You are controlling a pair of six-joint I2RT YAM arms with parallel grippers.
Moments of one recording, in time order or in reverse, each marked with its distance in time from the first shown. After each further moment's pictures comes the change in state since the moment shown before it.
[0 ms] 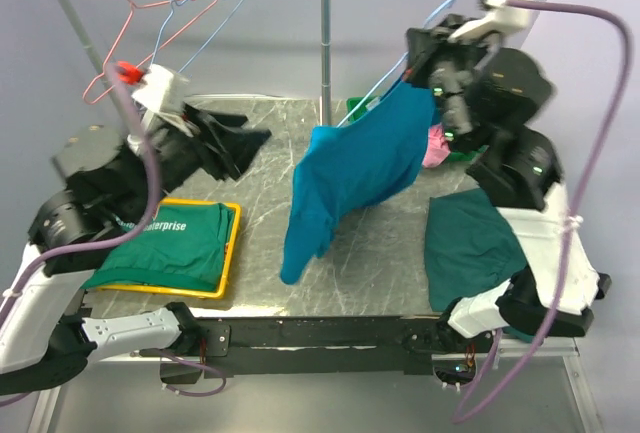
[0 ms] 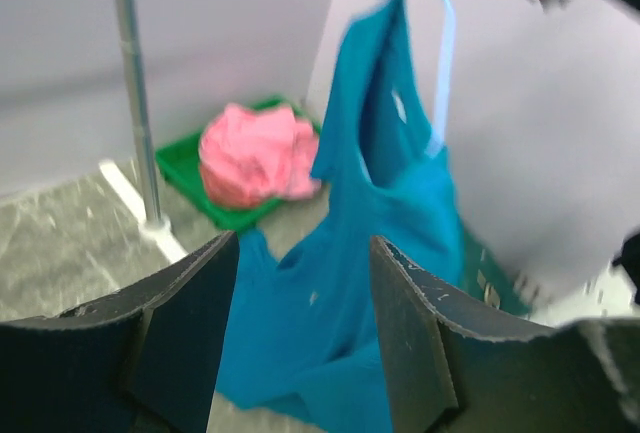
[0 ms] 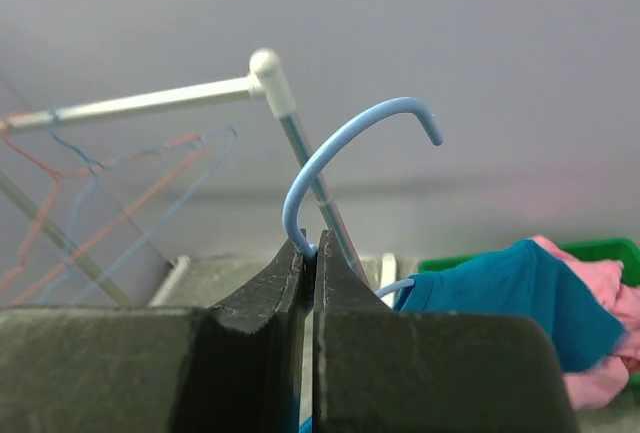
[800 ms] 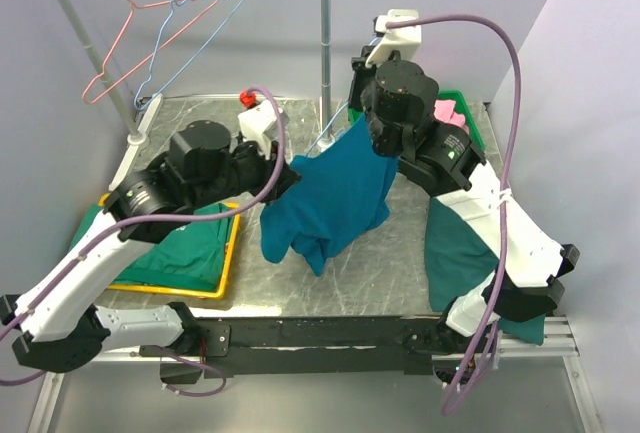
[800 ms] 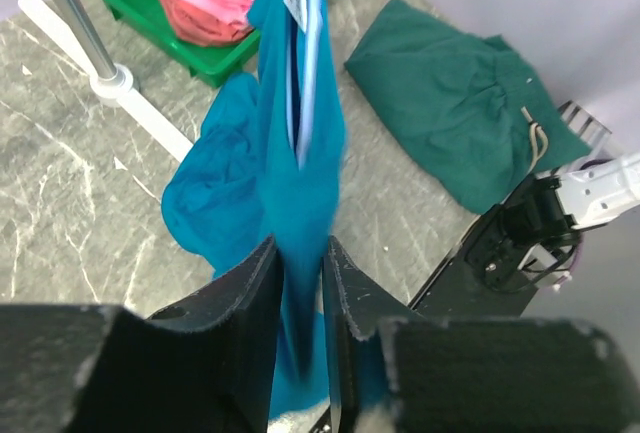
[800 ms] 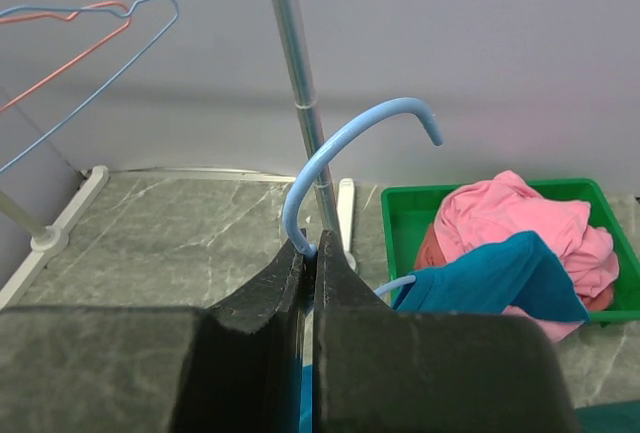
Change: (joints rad) left arm 0.000 0.101 -0.153 -0.168 0.160 0.047; right arm 0.072 0.086 -0.167 0.004 0.105 -0.025
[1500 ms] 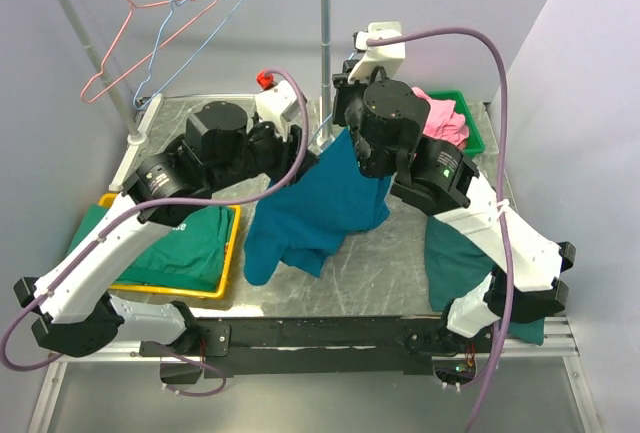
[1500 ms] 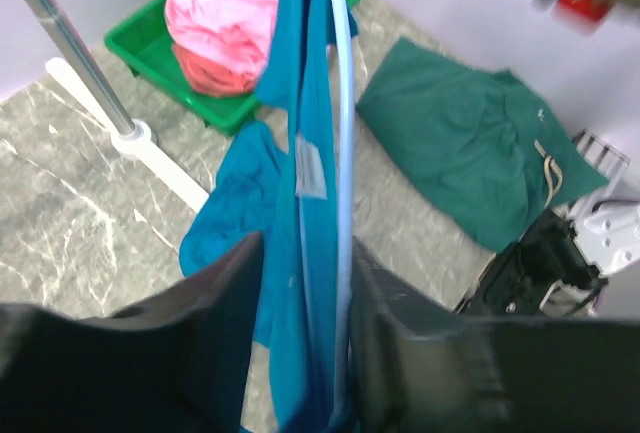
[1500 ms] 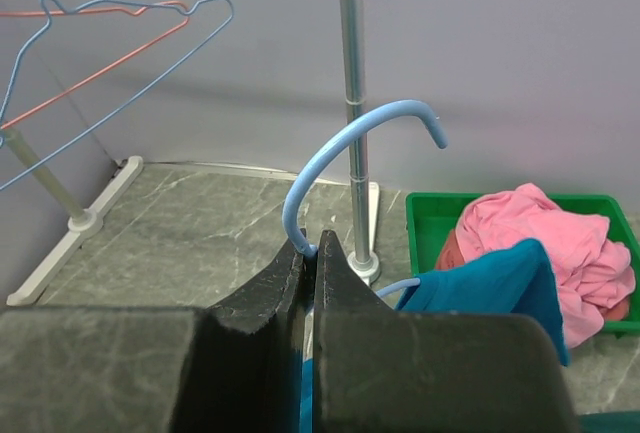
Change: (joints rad) left arm -0.002 0.130 0.113 0.048 -0.015 0.065; right arm 0.176 0.001 0.019 0.037 0.121 -0.068
